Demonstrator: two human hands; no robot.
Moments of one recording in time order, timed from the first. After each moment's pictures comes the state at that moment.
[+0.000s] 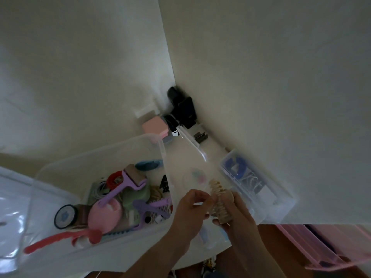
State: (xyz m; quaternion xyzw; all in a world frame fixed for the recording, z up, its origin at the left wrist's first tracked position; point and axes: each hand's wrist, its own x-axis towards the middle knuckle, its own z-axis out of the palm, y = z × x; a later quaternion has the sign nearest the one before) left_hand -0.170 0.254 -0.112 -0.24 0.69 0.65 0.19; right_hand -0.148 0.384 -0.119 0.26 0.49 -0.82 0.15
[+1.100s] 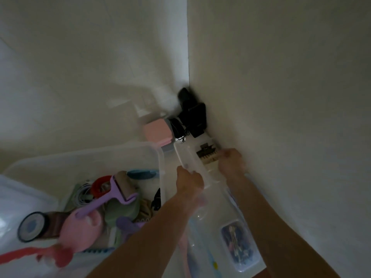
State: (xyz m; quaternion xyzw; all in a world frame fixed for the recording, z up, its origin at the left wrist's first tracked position) left_hand -0.338 0.249 -0.174 -0.42 0.66 0.61 0.12; right_hand -0.399 0.356 -0.172 0.23 0.83 -0.49 0.14
